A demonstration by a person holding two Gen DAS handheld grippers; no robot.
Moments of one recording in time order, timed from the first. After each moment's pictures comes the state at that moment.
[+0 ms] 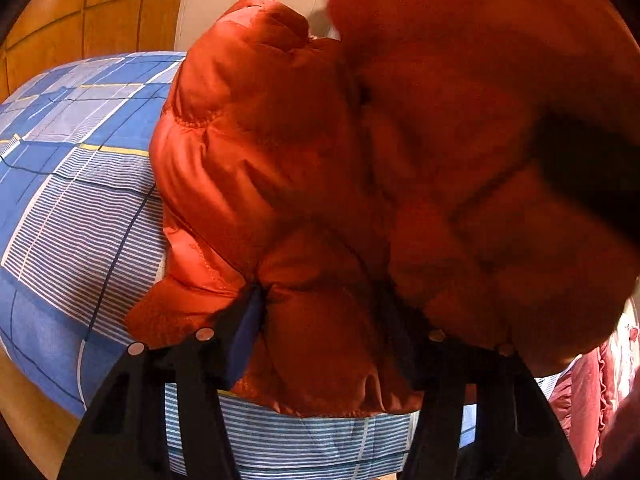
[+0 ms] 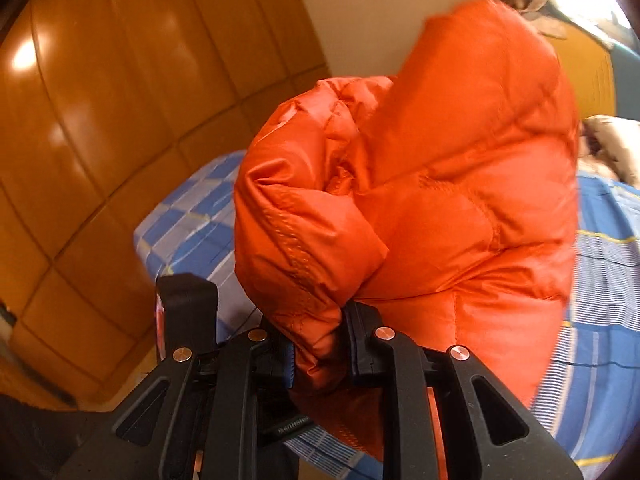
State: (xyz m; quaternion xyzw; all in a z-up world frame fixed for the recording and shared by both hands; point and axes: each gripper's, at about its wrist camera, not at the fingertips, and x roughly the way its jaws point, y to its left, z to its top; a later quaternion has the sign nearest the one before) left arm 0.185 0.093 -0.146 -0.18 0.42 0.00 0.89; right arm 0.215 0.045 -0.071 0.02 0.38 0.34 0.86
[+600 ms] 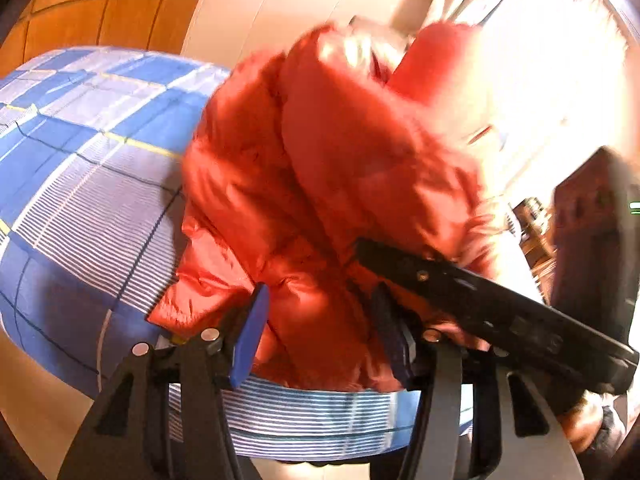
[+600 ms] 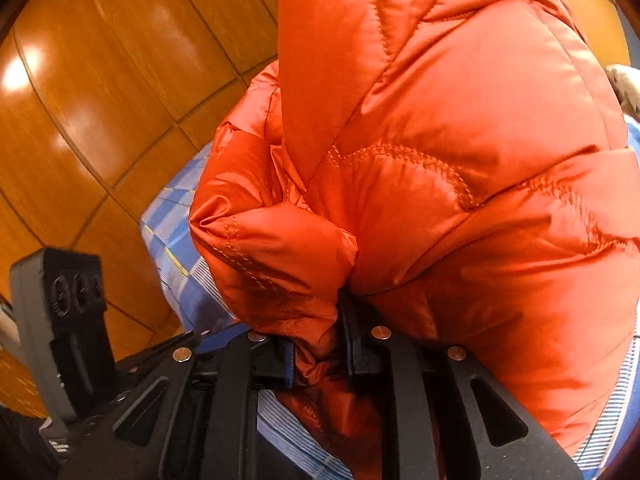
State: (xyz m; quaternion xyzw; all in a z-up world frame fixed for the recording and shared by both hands) left arm 0.140 0.116 -0.127 -0.25 0.36 -0.02 0.90; right arm 0.229 0.027 -0.121 0.07 0.42 0.36 0.83
